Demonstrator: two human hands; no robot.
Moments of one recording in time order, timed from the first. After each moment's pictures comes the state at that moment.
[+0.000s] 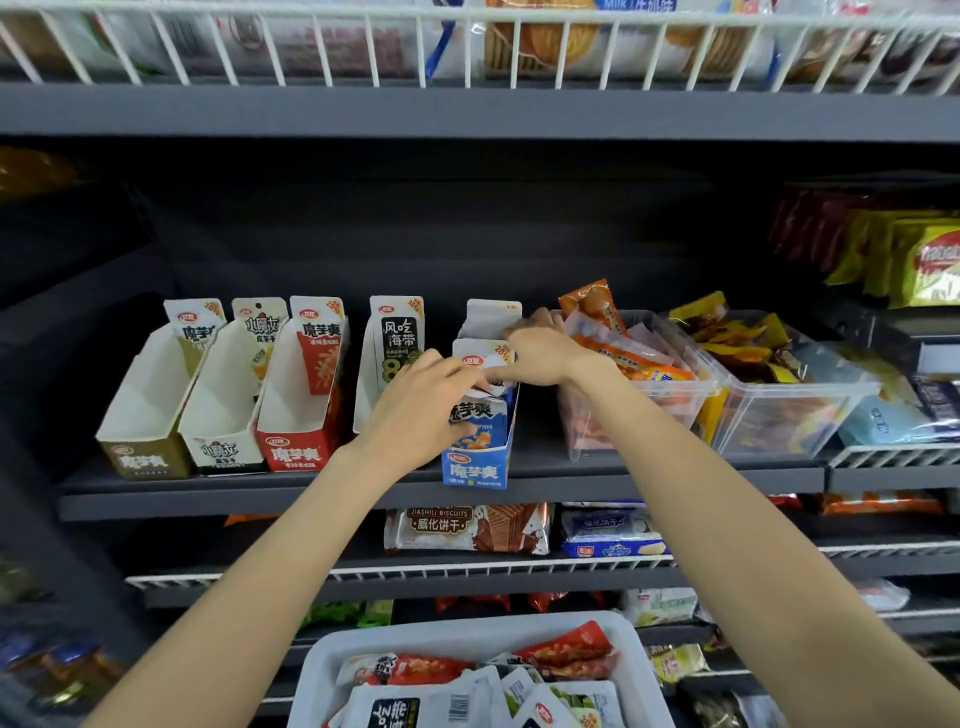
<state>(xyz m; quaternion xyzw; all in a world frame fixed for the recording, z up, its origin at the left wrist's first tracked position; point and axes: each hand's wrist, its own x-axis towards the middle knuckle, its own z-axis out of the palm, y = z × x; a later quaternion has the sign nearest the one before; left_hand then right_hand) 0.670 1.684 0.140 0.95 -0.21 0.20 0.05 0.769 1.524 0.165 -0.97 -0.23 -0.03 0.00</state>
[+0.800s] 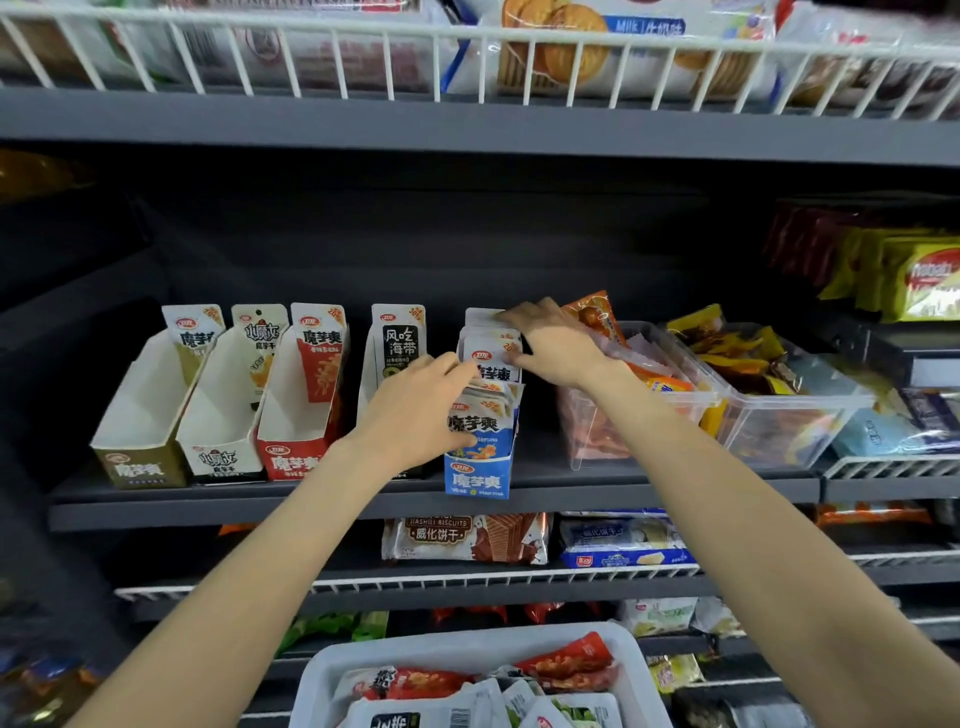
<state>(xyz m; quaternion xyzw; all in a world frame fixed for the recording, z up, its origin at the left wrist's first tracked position) 0.675 1.695 0.149 0.96 -0.20 0.18 0.04 0.783 1.511 0.166 -0.95 -0.27 -0.15 0.05</state>
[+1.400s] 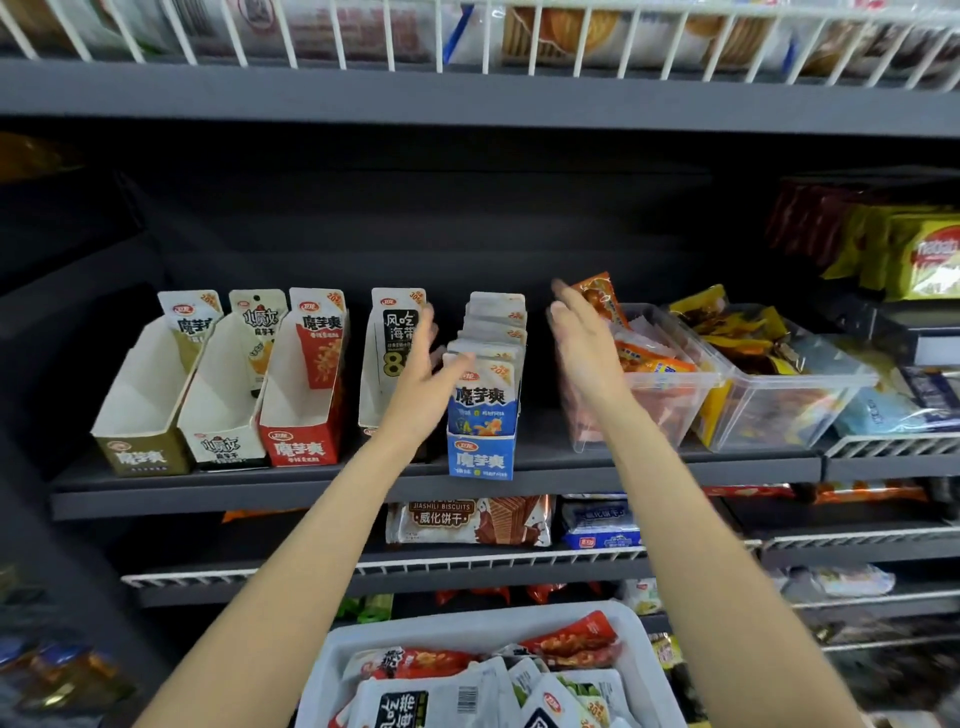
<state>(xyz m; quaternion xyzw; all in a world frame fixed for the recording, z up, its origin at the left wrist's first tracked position) 0.678 1.678 0.135 0.74 -0.04 0.10 0.67 0.721 1.516 0.154 -0.81 -0.09 -0.18 0.55</state>
